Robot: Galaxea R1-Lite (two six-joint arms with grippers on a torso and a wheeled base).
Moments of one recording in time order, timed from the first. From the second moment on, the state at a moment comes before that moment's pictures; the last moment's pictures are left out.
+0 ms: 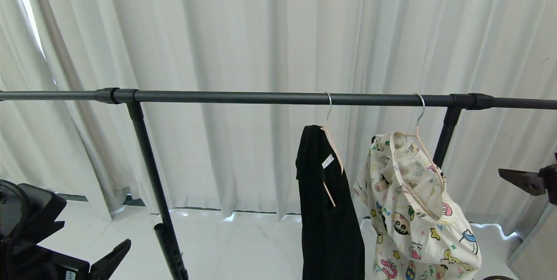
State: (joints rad) left arm -0.30 0.94 -0.36 -0.04 0.30 0.18; right arm 0.14 1.12 -0.78 0.09 -0.12 -0.17
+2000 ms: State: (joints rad) left arm 0.03 0.78 -0.25 -0.04 0.30 0.18; right arm 0.09 1.10 -0.54 -0.20 -0.13 -0.28
